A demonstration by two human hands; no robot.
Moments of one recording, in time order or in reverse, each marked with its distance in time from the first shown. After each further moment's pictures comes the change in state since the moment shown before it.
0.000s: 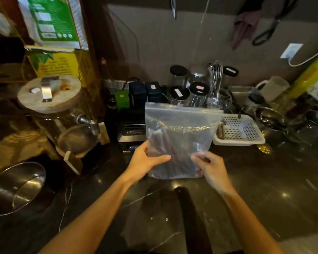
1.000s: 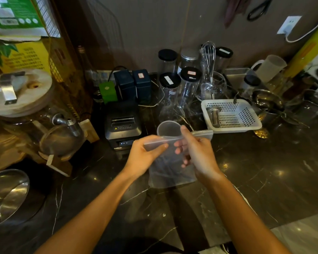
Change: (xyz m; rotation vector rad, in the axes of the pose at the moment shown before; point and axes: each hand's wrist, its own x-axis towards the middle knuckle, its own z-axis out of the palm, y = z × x) left_hand 0.018 -0.002 0.023 0.039 -0.083 0.197; right_hand 0.006 -0.055 0.024 0.243 0.049 0.242
